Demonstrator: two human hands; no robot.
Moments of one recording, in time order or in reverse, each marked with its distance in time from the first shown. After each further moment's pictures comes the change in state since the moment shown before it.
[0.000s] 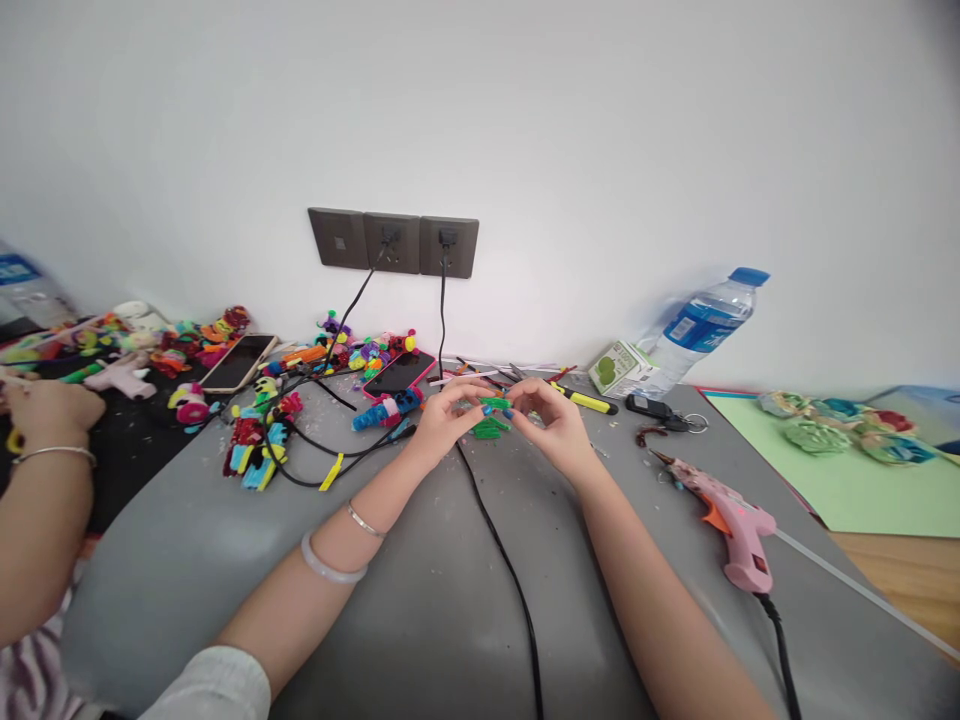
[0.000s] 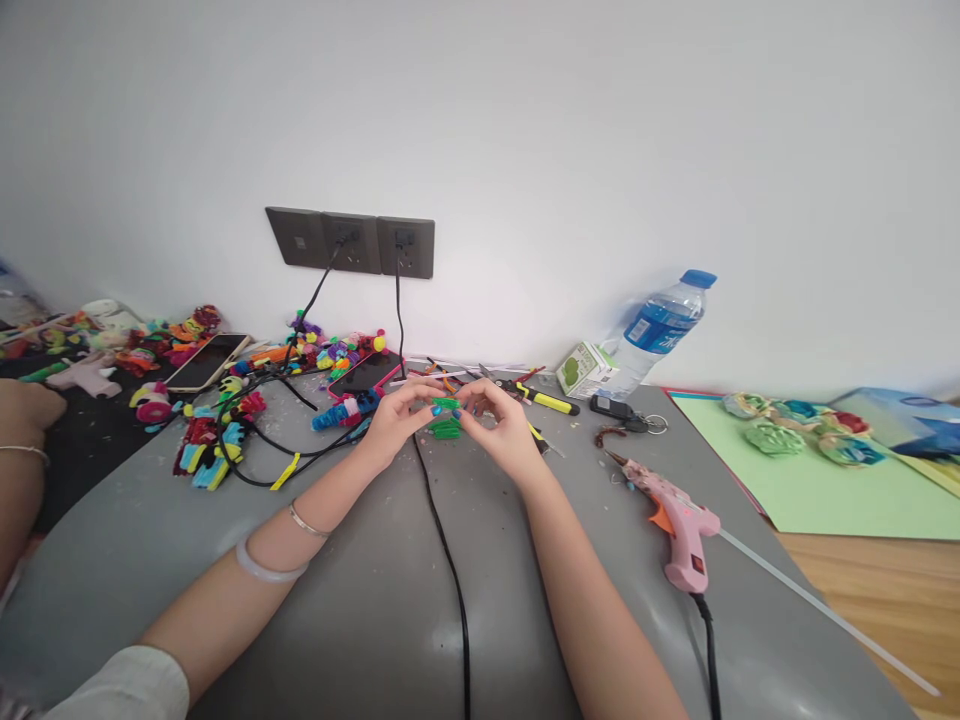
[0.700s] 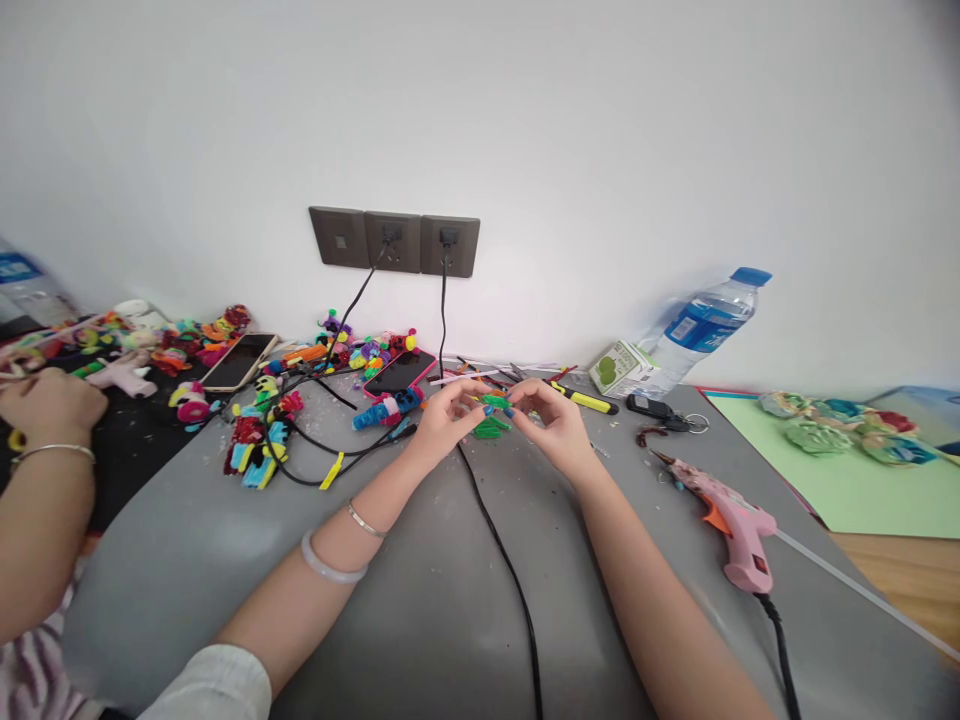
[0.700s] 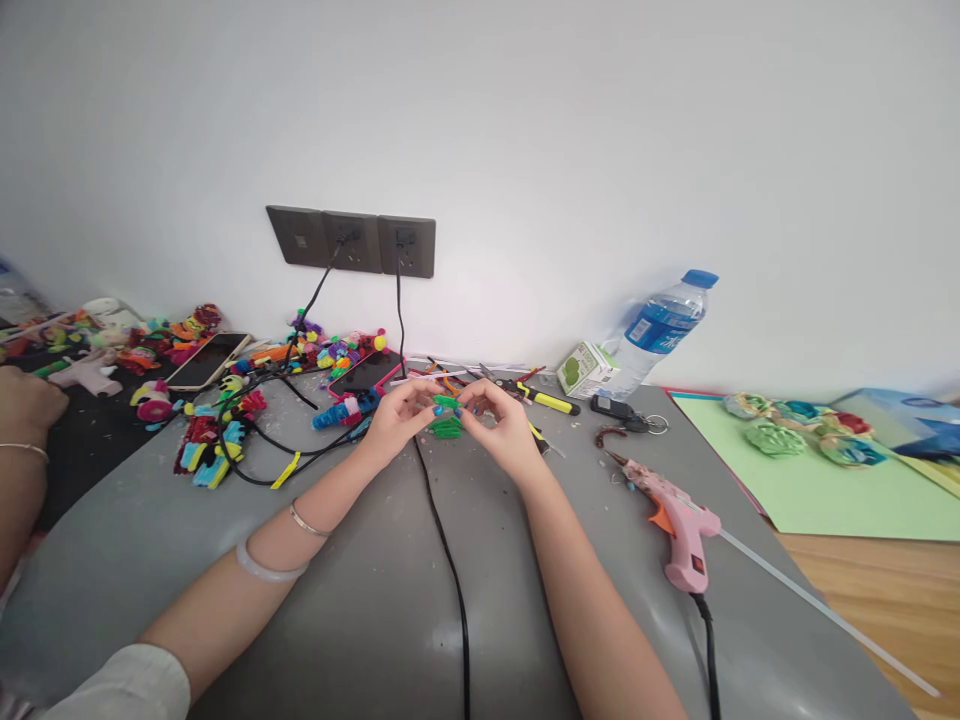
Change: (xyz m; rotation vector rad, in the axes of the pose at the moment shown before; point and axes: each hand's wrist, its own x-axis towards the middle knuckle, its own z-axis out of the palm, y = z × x) left_hand 0.000 0.000 0.002 0.028 0.006 0.001; right_hand -0.001 0.005 0.000 -0.003 -0.001 -0.002
